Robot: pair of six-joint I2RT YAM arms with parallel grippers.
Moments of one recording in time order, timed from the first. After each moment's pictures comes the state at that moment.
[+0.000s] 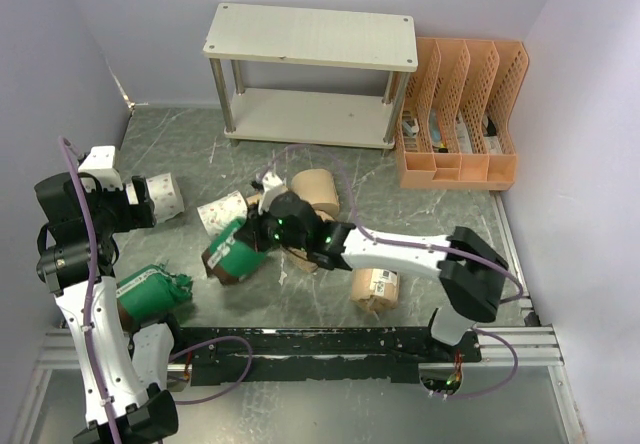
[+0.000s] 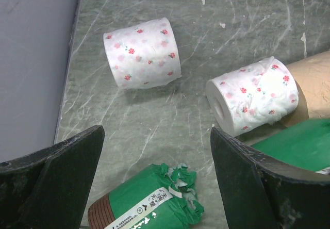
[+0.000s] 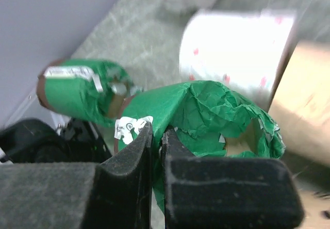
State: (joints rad) left arm 0.39 0.75 1.07 -0.86 0.26 0.15; right arm 1.10 1.66 1.03 0.28 -0.01 0.56
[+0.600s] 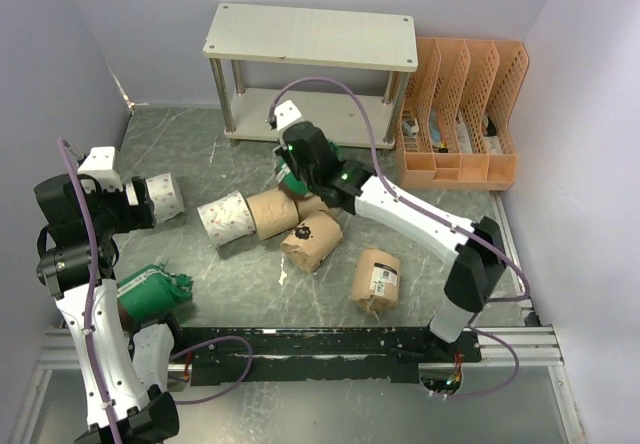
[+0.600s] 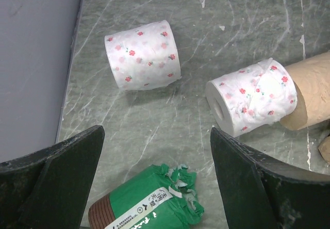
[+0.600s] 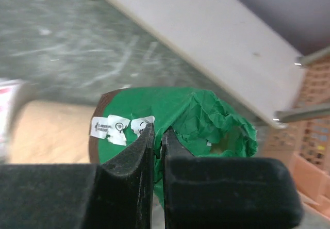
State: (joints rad) left arm 0.39 0.74 1.07 -0.86 0.26 0.15; right arm 0.91 1.67 1.54 -0.33 0.45 -0.07
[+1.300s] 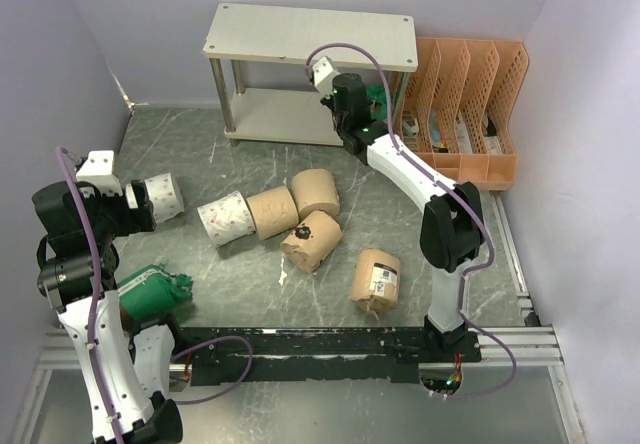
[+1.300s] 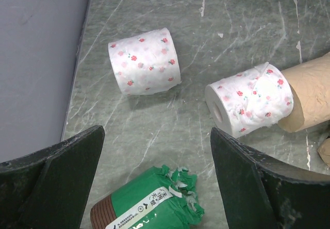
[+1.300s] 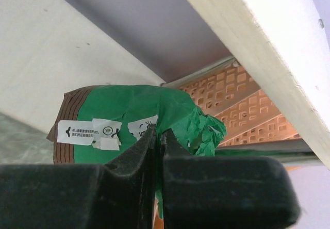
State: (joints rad) left arm 0.39 0.69 1.07 -0.86 0.26 0.15; right arm 0.54 1.93 1.73 -0.08 0.49 -0.62
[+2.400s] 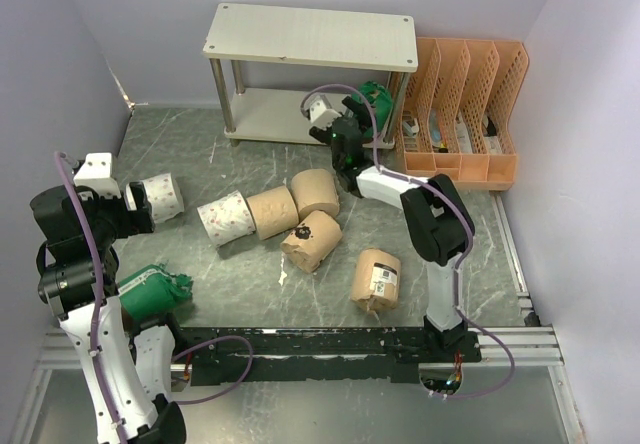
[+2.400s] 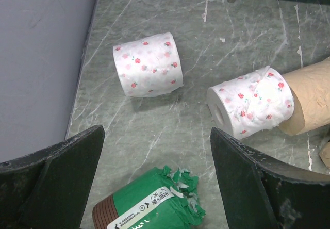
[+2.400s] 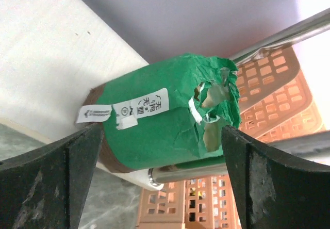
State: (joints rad) left arm 0.40 0.66 1.07 -0.86 0.26 0.15; right arm 0.52 2.06 1.39 0.56 0.52 -0.83
